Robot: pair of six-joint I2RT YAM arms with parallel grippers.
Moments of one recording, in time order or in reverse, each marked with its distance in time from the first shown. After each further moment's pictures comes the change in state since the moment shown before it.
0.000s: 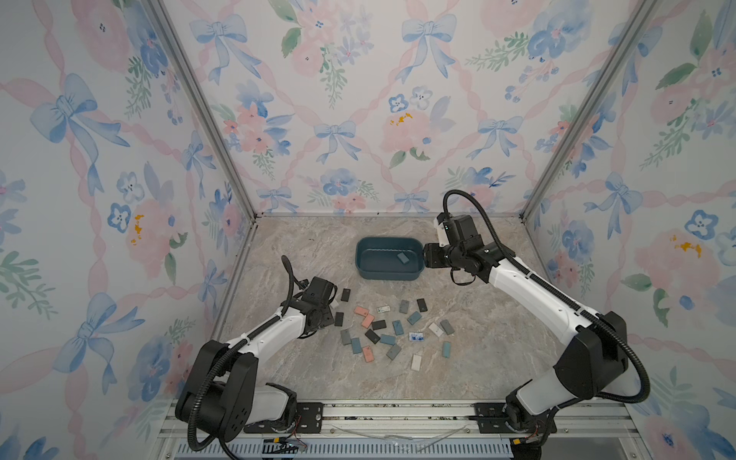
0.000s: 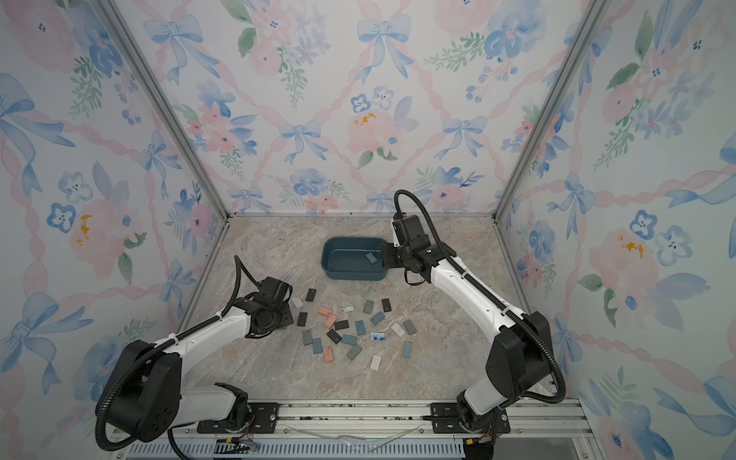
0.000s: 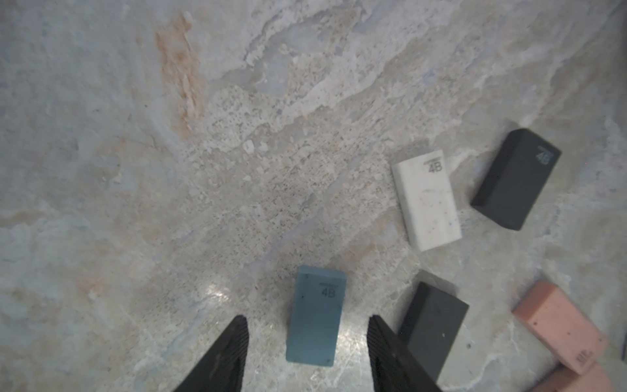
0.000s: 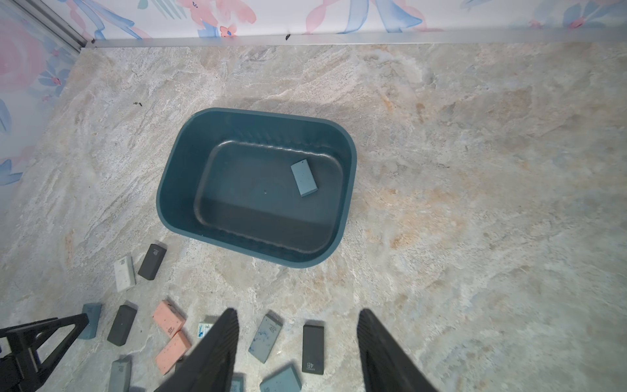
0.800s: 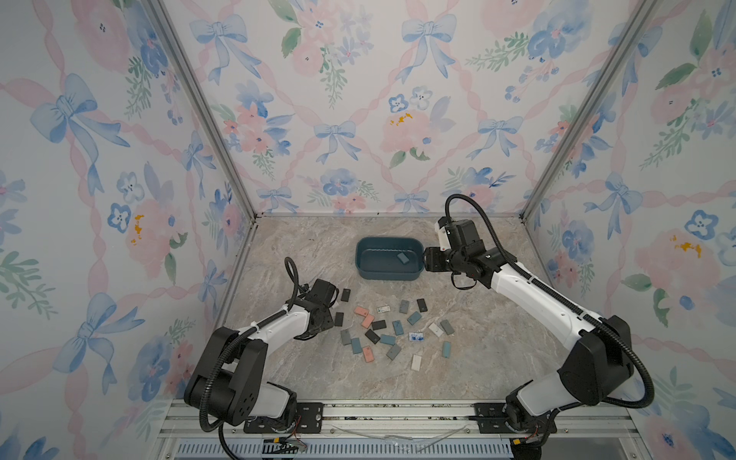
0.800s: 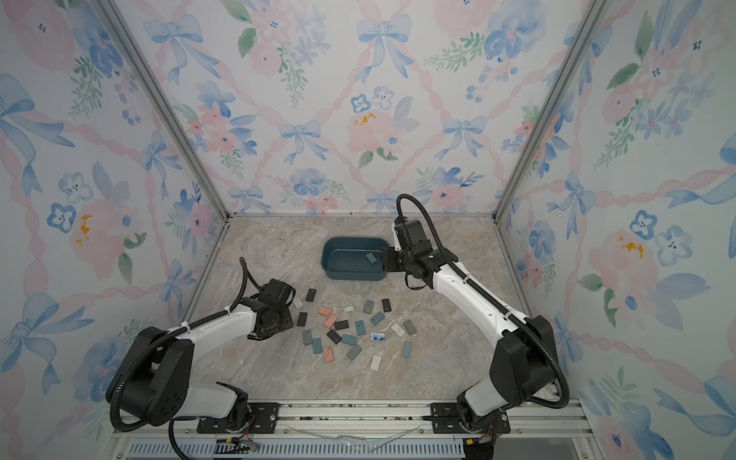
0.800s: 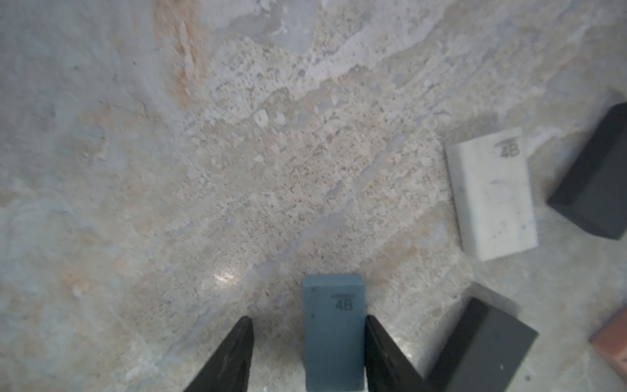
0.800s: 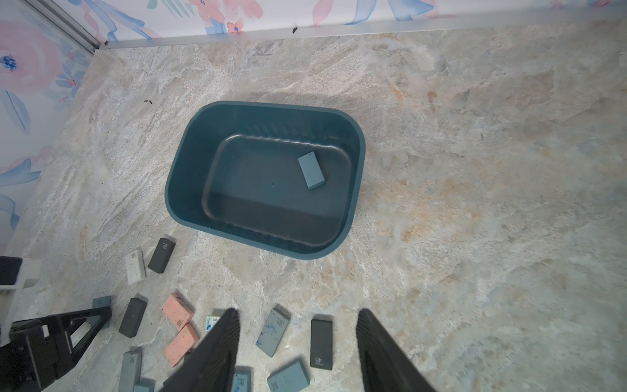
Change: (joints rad) left arm 0.000 0.093 0.009 0.011 -0.005 -0.002; right arm -0.007 -0.031 -0.060 0.041 -0.026 0.023
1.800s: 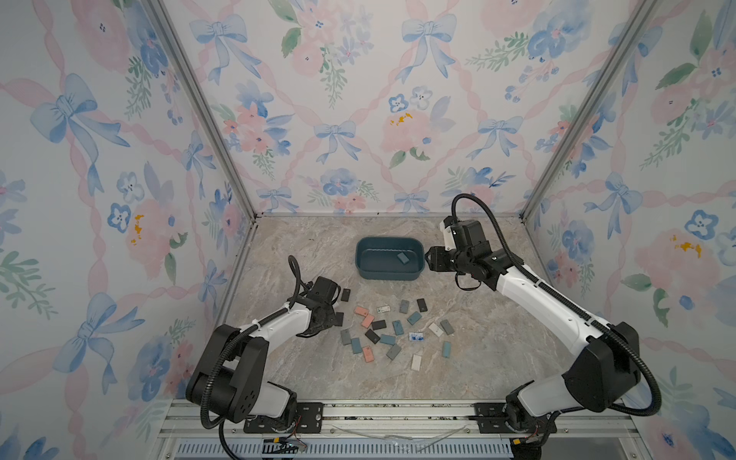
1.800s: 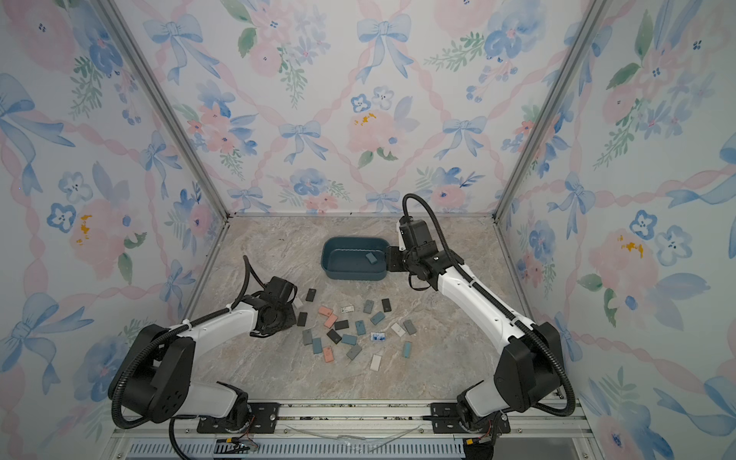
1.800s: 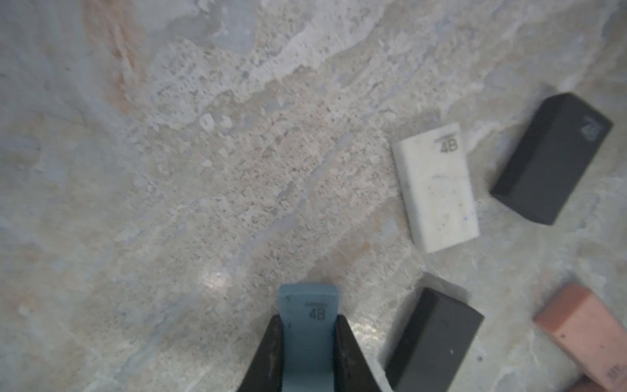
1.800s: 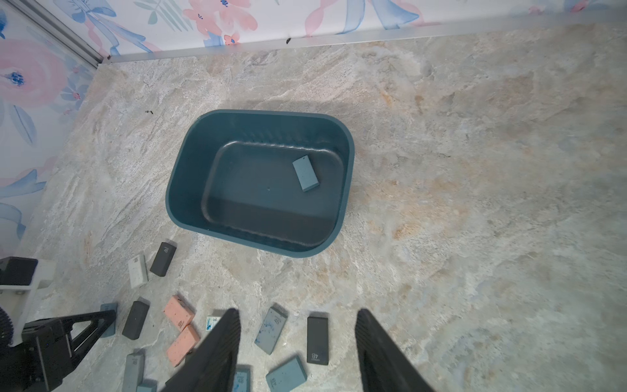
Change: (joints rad) left arm -0.018 -0.002 0.026 0.013 0.076 0.013; right arm -0.020 -0.043 -0.026 0.002 0.000 0.010
